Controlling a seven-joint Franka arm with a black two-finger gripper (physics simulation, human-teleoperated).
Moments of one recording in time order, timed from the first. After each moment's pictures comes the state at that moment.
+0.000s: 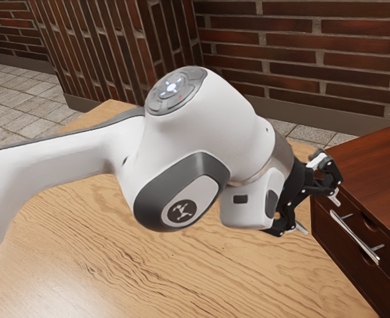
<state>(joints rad) -1.00 -0.05 0.54 -1.86 0.08 2.38 1.64</state>
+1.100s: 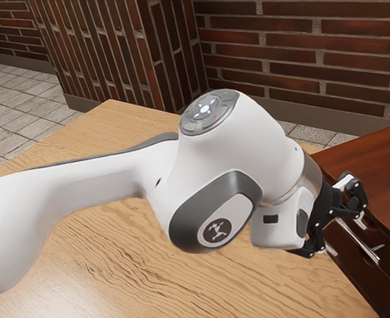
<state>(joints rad) -1.00 0.06 0.53 -1.84 -0.07 2.44 1.68</state>
